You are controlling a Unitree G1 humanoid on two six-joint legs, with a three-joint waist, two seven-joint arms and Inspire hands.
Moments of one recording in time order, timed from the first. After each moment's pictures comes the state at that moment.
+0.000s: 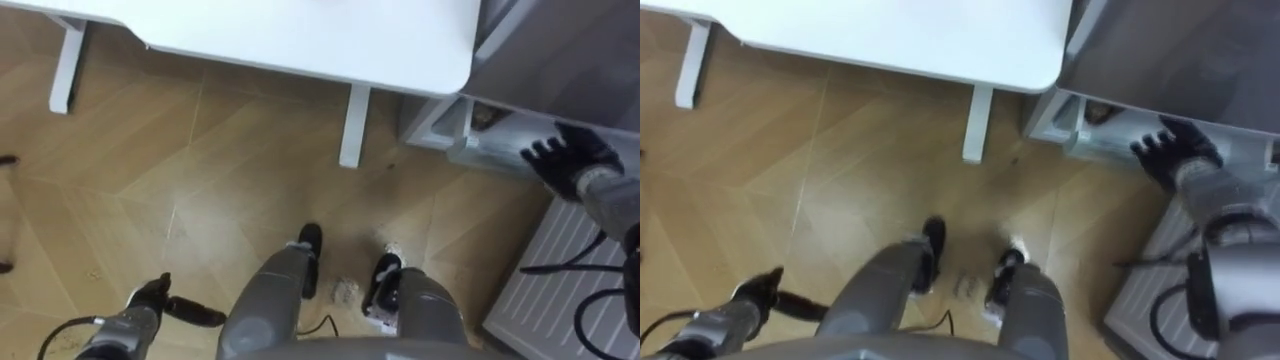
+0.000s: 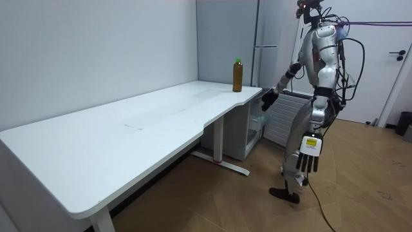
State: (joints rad) left arm -0.01 0.35 -0.19 1.17 -0.07 0.08 -0.03; right arm -0.42 -0.56 0.02 1.34 1.36 0.18 0.14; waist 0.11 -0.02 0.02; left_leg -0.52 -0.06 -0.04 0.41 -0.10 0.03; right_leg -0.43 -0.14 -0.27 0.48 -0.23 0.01
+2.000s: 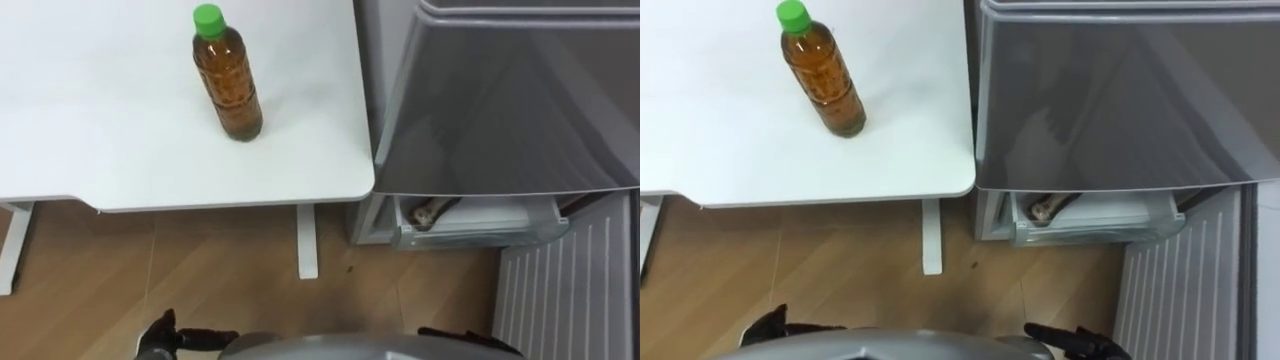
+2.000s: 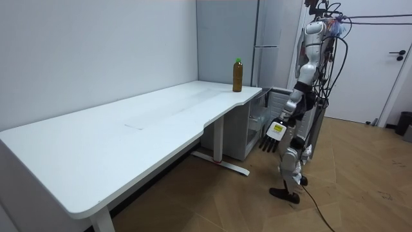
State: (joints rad) left arm 0.14 0.22 0.09 1.12 -0.13 0.00 0.10; right arm 0.11 -0.26 0.01 1.29 0.50 0.06 0.21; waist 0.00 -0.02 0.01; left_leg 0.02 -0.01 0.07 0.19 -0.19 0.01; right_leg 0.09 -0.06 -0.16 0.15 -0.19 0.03
